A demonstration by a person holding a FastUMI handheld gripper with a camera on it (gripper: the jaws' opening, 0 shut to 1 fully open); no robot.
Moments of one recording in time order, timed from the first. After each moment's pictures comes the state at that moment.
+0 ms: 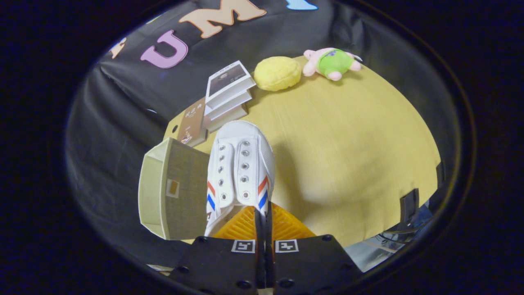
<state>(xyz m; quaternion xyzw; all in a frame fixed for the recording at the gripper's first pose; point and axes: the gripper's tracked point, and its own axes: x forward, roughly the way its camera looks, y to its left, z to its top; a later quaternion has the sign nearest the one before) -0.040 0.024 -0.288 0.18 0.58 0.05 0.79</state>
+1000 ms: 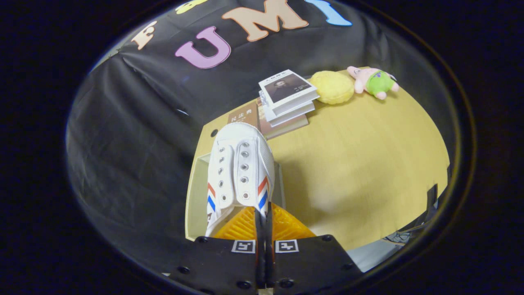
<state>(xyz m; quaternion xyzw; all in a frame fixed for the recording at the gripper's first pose) -0.029 0.183 -0.221 0.19 0.54 0.10 0.81</state>
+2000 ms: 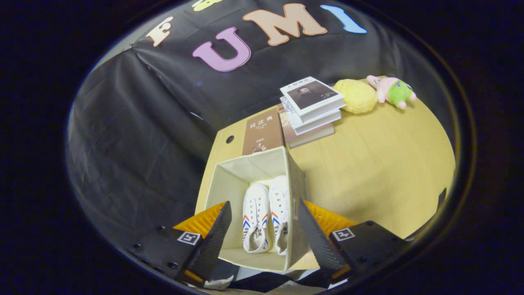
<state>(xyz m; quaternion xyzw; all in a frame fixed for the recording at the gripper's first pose) -0.007 0.228 -0.210 0.20 0.48 0.13 0.84</state>
